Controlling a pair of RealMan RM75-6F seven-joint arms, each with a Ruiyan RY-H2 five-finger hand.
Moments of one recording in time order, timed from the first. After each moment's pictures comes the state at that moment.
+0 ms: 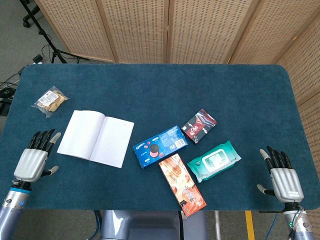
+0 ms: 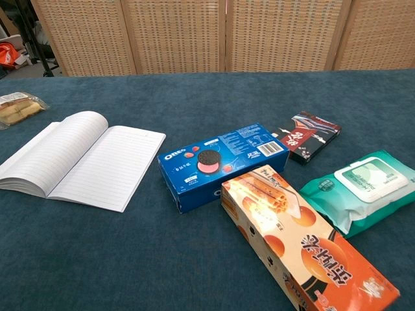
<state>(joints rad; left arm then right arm) -0.25 -1.29 -0.04 -1.42 1.52 1.34 0.14 0.10 -1.17 0.03 -1.67 -1.44 1.38 -0.21</state>
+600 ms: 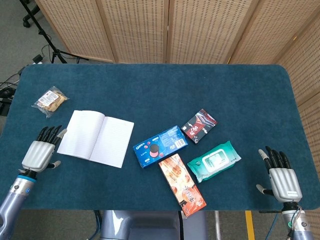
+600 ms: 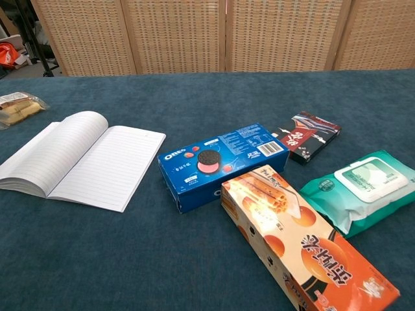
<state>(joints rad) -0.34 -1.35 -0.04 -1.24 1.49 1.19 0.09 0.11 -1.18 0.03 -1.66 -1.44 1.38 -0.22</state>
